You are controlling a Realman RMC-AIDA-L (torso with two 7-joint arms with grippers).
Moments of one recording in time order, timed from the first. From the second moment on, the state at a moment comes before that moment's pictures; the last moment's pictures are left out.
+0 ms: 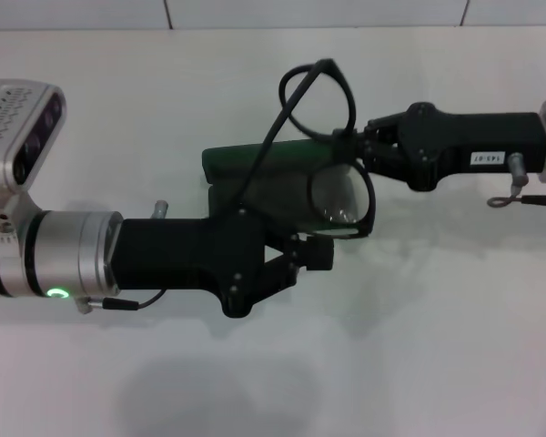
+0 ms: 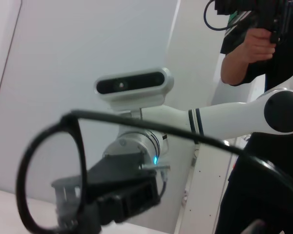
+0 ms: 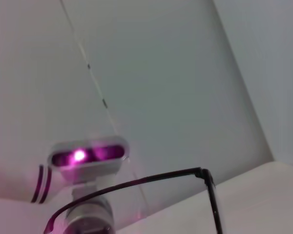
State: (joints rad) left arm -0.58 -2.09 0.84 0.41 1.80 1.85 -1.15; right arm 0.73 2.02 -0.99 -0.52 -1.64 -1.60 1.49
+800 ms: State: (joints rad) left arm -0.58 -2.09 0.85 0.41 1.79 1.85 -1.16; right arm 0.74 2.02 -1.09 -0.53 -1.64 -1.67 1.48
